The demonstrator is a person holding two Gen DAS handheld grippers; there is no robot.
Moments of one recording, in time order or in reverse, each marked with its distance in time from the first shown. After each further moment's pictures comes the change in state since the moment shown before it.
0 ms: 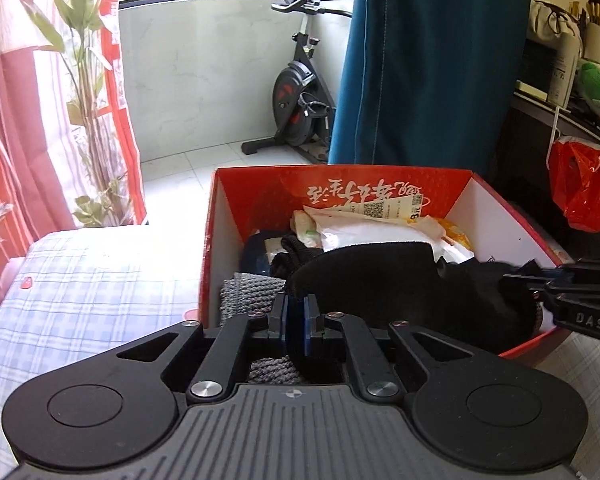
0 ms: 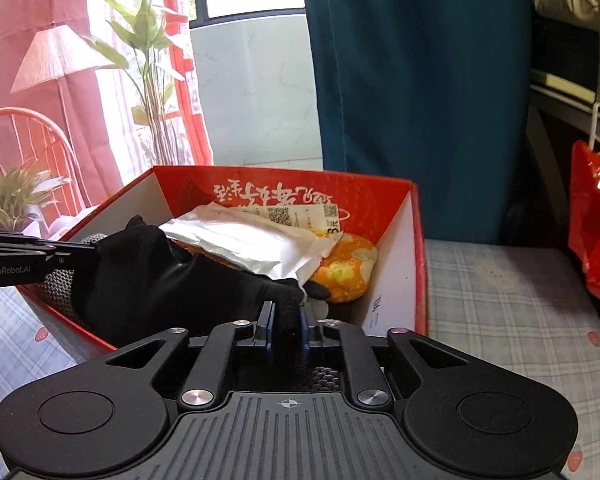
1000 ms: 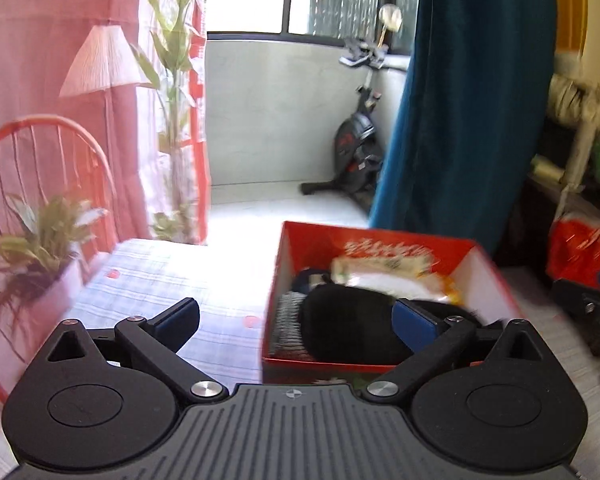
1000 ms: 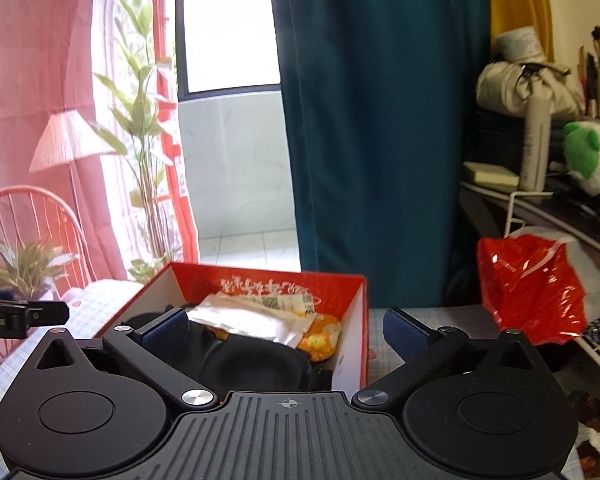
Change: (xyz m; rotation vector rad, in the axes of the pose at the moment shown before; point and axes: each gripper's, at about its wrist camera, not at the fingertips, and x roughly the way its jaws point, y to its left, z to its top) left arm -0.127 -0.011 0.002 -0.174 -0.136 0.135; right arm -0.135 0.021 0.022 0.038 -0.219 -0.086
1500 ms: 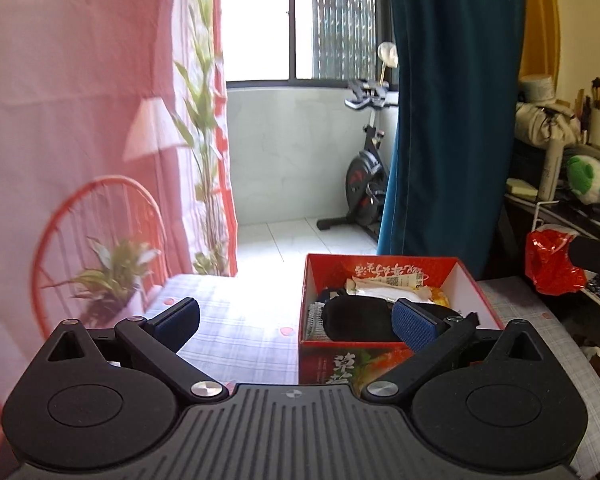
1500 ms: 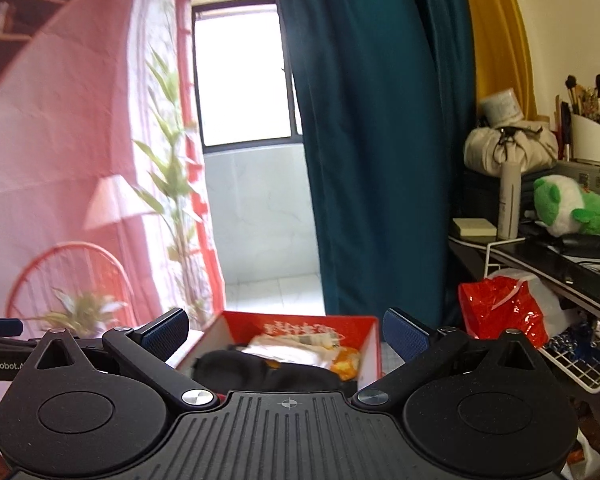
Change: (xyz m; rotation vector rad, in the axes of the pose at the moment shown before) left arm -0.145 -0.010 -0.010 0.086 -0.118 0.097; right arm -0.145 0.039 0.018 0.026 -0.144 0.041
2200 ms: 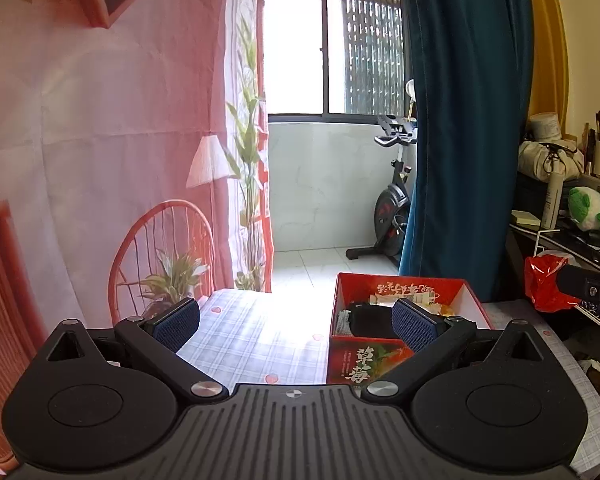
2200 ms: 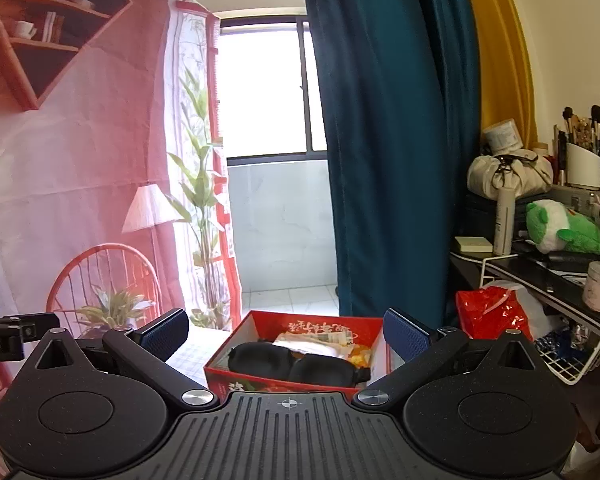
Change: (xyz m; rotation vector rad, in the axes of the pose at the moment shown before) left arm -0.091 0.008 -0.010 -0.041 -0.085 0.097; right arm -0.084 0.037 -0.007 -0.045 -0.033 0.027
